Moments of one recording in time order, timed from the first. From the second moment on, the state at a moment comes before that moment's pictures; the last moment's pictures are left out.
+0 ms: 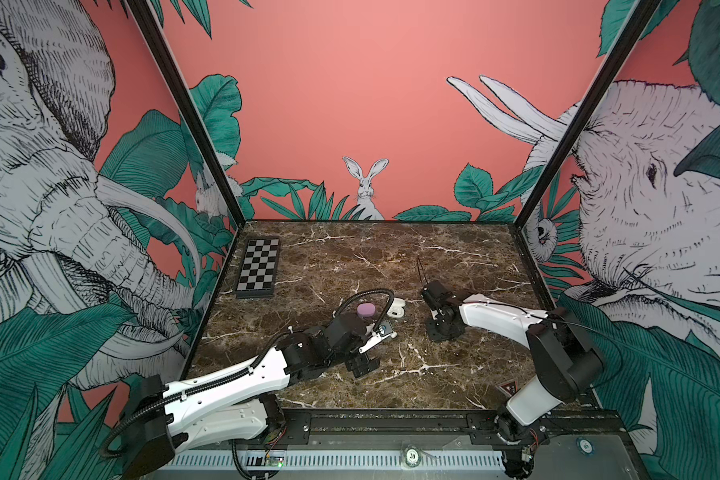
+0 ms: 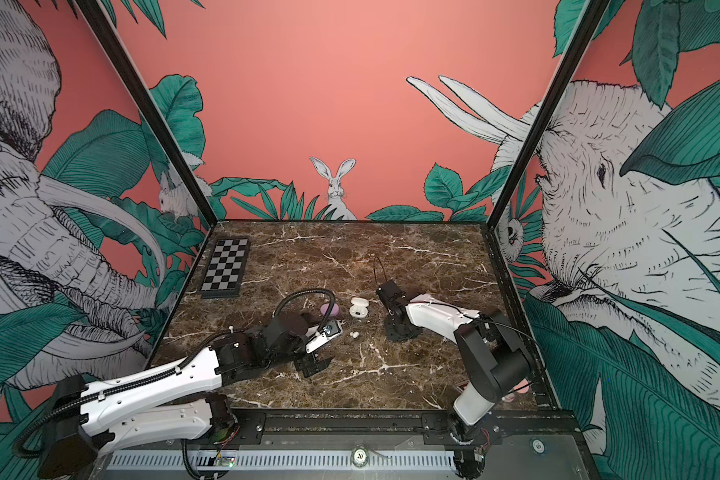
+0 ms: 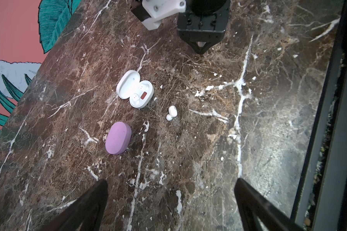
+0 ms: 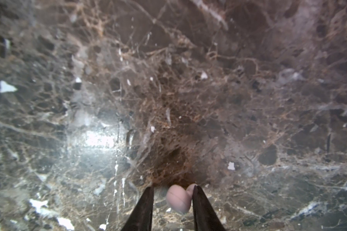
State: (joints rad) left arm -1.09 1.03 0.72 -0.44 -0.13 0.28; right arm 0.59 1.62 0.92 -0.73 0.13 0.36
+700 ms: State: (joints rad) left arm -1.09 1.03 0.72 -0.44 -0.13 0.28; right arm 0.59 1.63 0.92 -0.74 0.16 0.35
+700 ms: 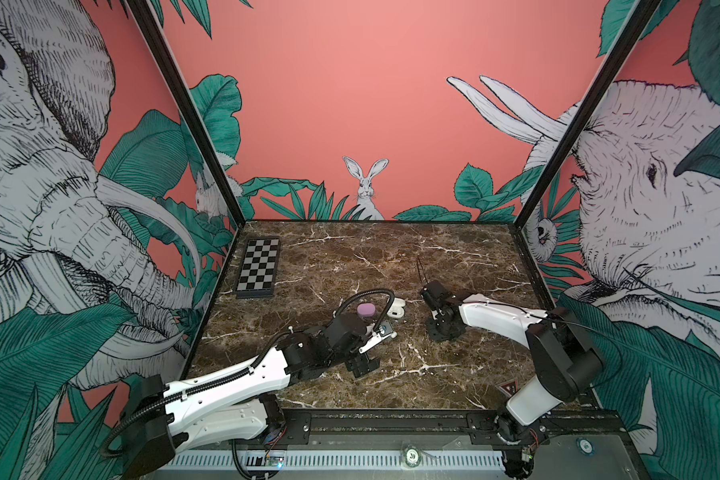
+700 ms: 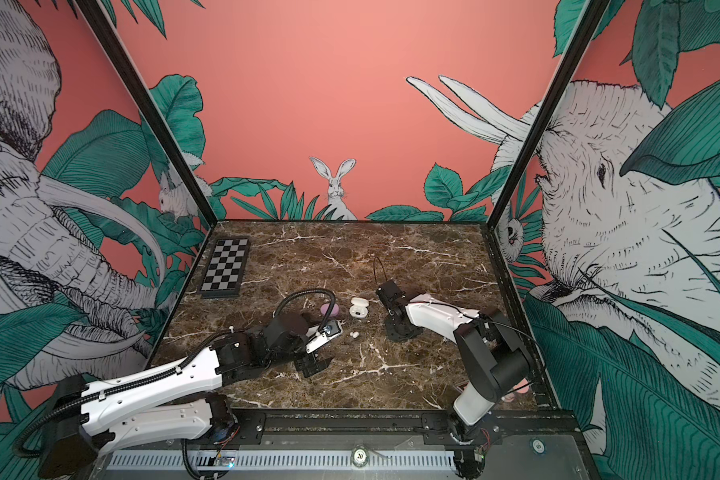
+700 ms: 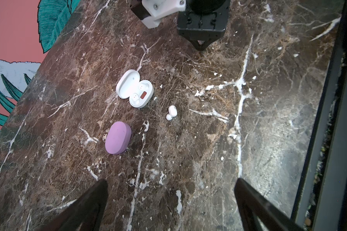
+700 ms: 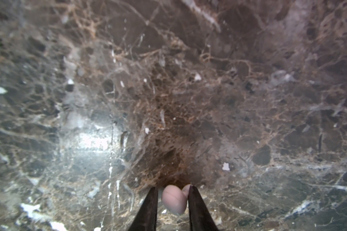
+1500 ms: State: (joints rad) left arm -1.09 1.03 0.72 -0.44 -0.13 0.28; right arm 0.59 1.63 0.93 -0.77 0.19 0.36
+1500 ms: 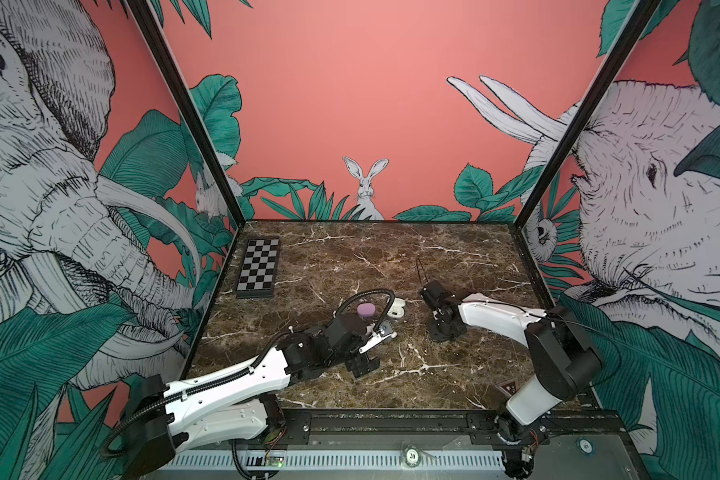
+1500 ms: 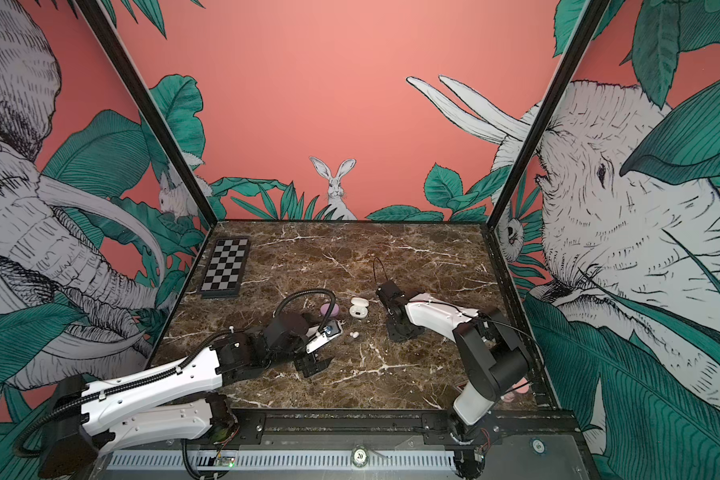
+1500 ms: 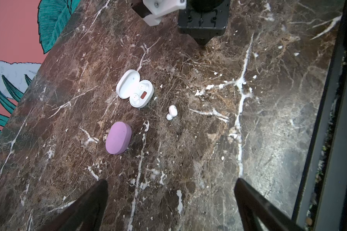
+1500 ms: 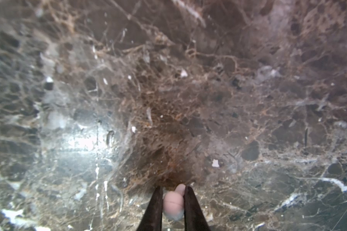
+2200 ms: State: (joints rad) left arm -1.09 1.03 0.72 -0.44 -0.14 0.28; right arm 0.59 1.57 1.00 -0.83 0.11 0.35
